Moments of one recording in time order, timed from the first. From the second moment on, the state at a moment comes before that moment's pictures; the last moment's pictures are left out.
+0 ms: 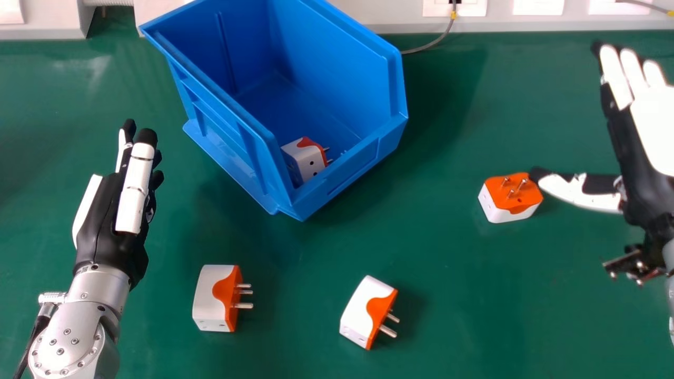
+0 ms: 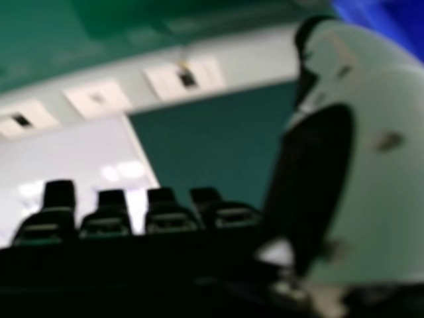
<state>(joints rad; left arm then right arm) -0.09 0.25 0.28 0.32 -0.16 -0.14 -0.24 0.05 -0.53 0.00 -0.34 -0.88 0.31 0.18</state>
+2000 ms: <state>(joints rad) 0.01 0.29 0.30 0.15 -0.16 -0.07 -0.24 -0.65 -0.71 0.51 0.75 -0.94 -0.23 0.25</state>
